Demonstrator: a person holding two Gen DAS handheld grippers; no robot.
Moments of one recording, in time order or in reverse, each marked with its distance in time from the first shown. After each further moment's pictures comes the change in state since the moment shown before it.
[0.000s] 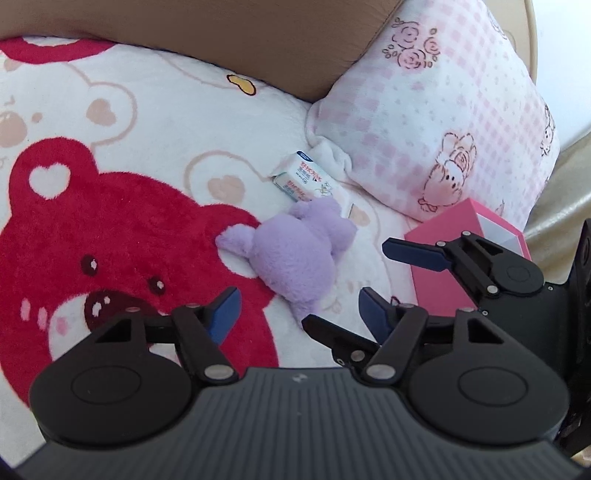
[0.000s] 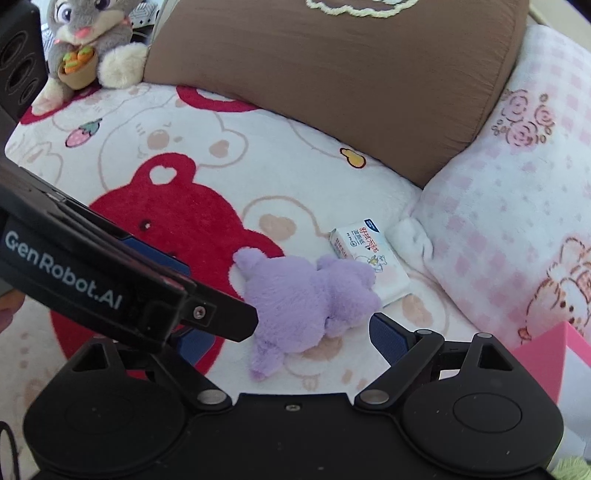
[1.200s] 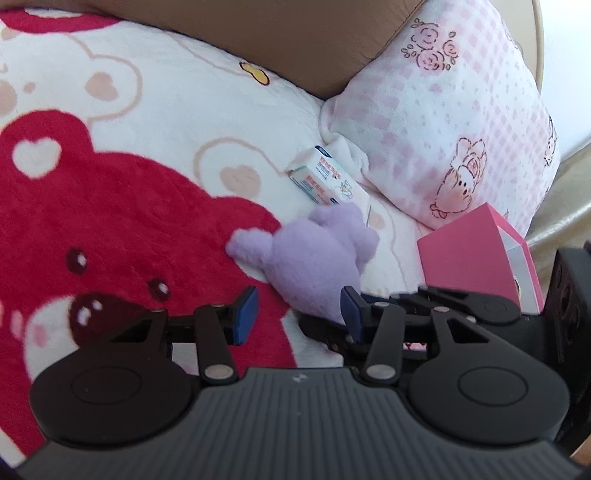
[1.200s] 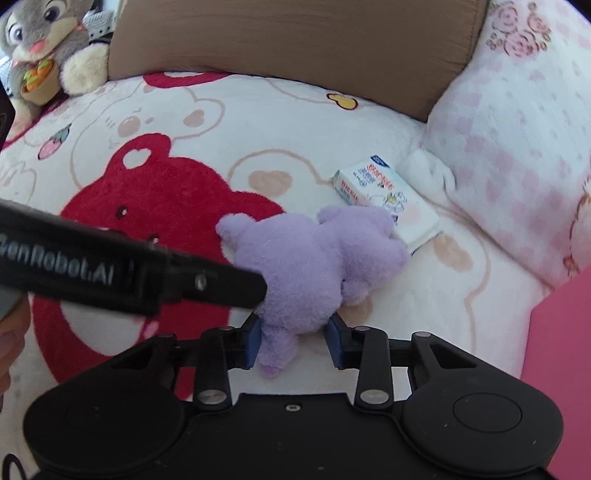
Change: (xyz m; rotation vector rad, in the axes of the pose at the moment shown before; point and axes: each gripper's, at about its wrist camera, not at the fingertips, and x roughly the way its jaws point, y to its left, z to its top) left arm 0.023 0.027 -0.006 -0.025 -0.023 -0.043; right arm 0.038 -0.004 -0.023 0.209 0.066 0.047
